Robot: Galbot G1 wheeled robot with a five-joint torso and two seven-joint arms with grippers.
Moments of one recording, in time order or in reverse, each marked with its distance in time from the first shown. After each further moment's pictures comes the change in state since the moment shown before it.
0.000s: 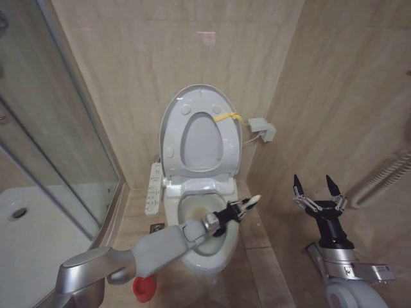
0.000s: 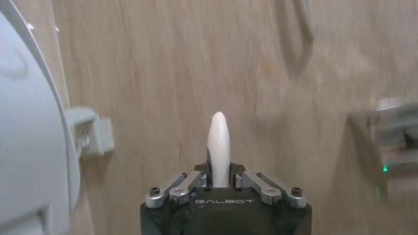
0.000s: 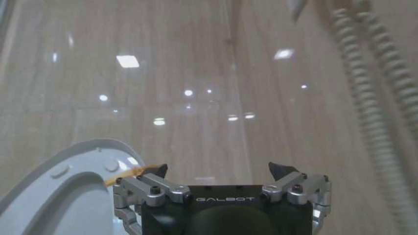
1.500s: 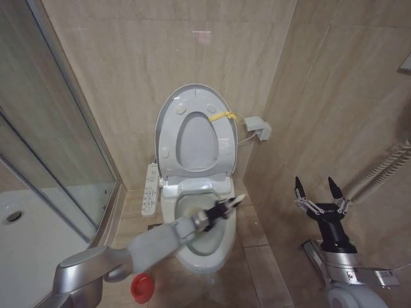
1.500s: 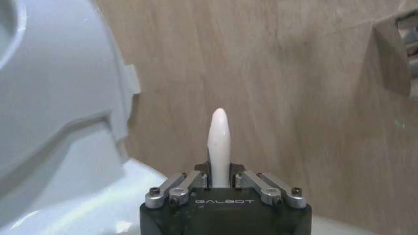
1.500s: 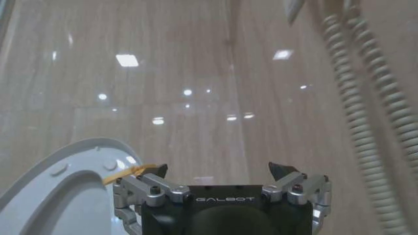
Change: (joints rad) left arm 0.004 0.017 -0.001 0.157 0.031 -0.013 0.018; right arm -0.020 0.004 0.009 0.010 -0.005 0.010 -0.006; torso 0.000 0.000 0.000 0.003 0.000
